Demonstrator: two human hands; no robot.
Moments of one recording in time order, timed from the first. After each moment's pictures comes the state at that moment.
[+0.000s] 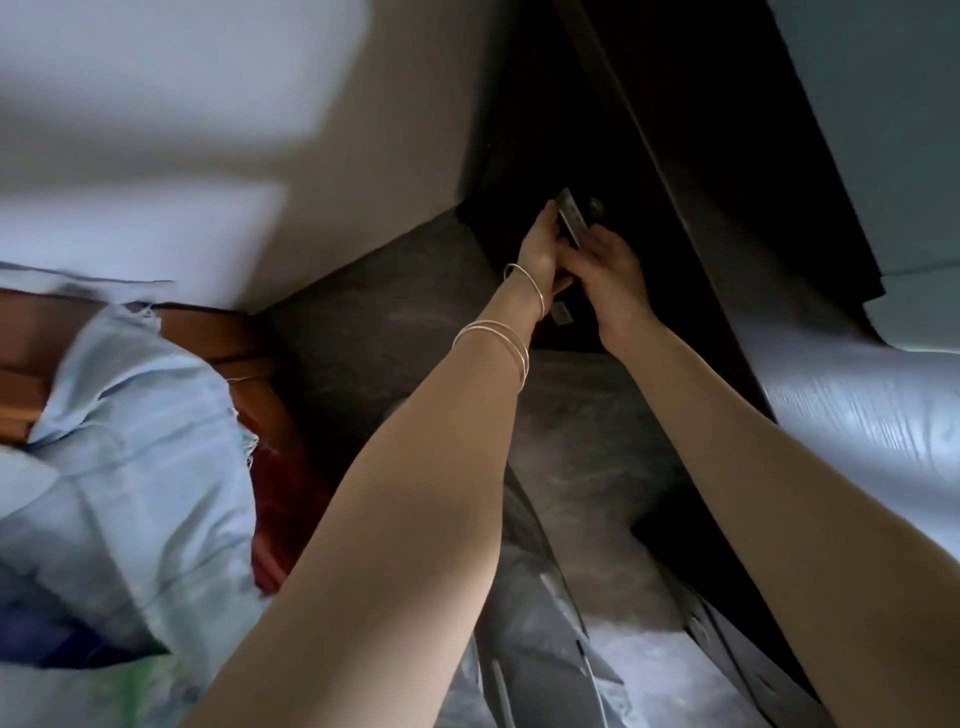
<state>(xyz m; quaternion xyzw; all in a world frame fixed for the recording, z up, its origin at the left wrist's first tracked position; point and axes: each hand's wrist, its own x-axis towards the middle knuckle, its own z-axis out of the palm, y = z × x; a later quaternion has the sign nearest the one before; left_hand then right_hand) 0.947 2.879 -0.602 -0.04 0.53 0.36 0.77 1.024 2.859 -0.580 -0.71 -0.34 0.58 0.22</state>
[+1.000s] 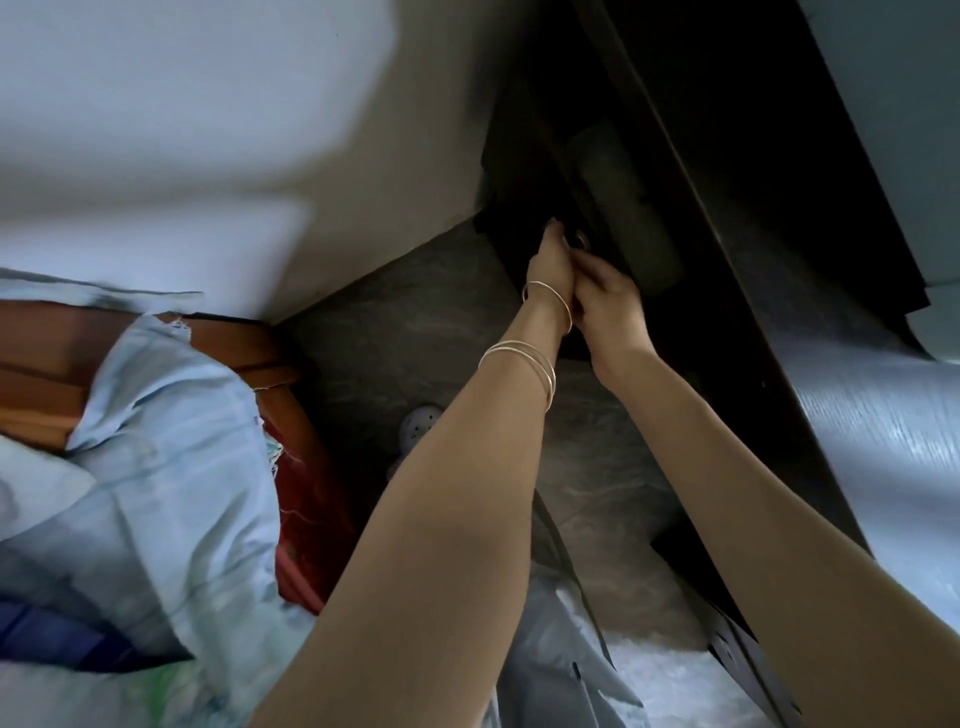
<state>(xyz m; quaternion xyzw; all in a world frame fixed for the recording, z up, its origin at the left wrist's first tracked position) 0.951 2.878 -0.649 -0.03 0.60 0.39 0.70 1.002 2.839 -0.584 -0.70 -0.34 0.59 0.24</state>
